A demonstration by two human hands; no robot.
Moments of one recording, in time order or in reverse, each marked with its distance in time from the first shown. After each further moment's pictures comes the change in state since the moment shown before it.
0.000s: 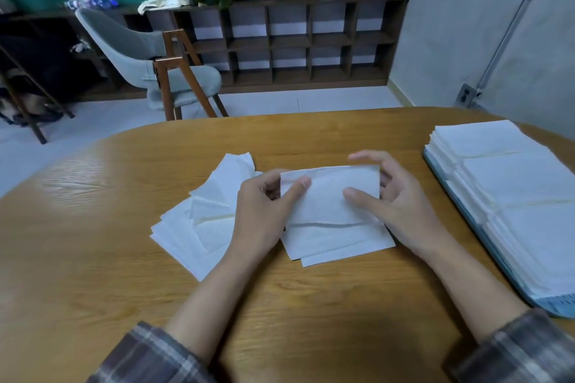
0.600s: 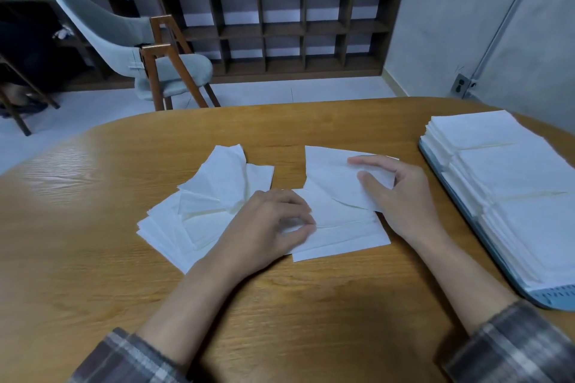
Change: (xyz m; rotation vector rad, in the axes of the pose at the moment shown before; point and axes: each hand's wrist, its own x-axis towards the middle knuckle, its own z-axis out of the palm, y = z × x) left_hand -0.011 -0.021 -0.013 0.604 -0.424 0.356; right_hand 0.009 0.022 -0.010 -0.419 0.261 -0.026
